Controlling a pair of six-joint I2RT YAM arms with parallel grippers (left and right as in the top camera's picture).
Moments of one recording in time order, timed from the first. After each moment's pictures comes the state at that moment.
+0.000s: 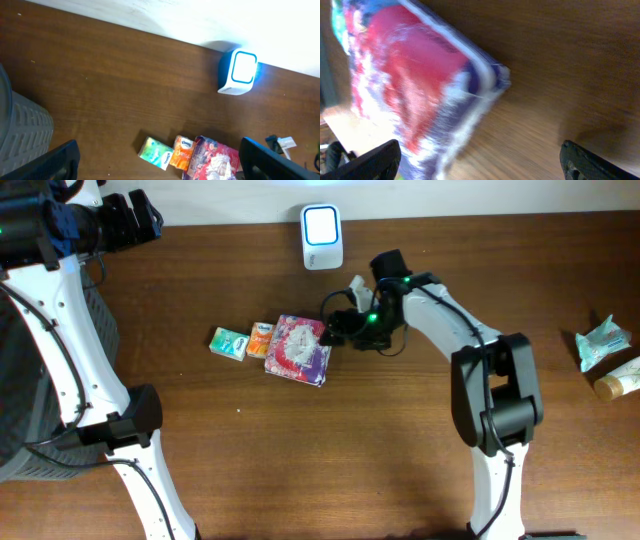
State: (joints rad) left arm 0.18 2.34 3.14 -1.69 0.26 -0.13; right arm 0.28 2.23 1.68 -0.78 -0.63 0.19
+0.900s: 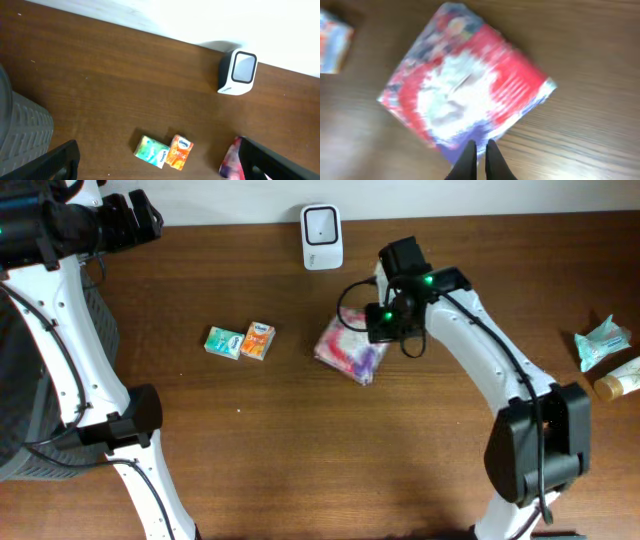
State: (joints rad) left arm 0.18 2.34 3.14 -1.69 0.26 -0.13; right arm 0.31 1.92 1.61 -0.96 -0.10 0.21
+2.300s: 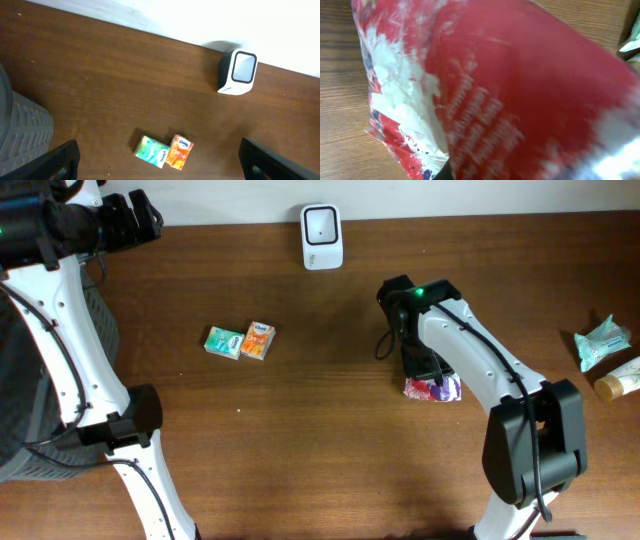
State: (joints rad) left arm 0.18 2.34 3.14 -1.69 0.26 -0.13; right arm 0.34 1.92 1.52 -1.32 0.41 0.33
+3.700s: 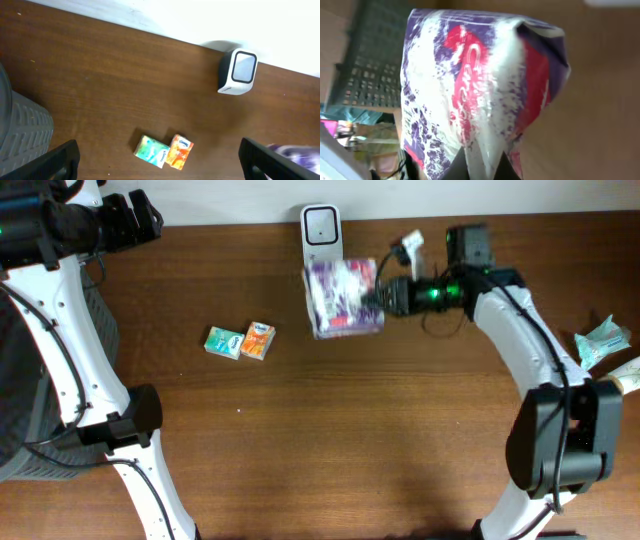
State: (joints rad) left arm 0.18 2.34 3.14 -1.69 0.26 -0.13; right arm 0.08 1.92 1.54 -0.62 -1.01 0.02
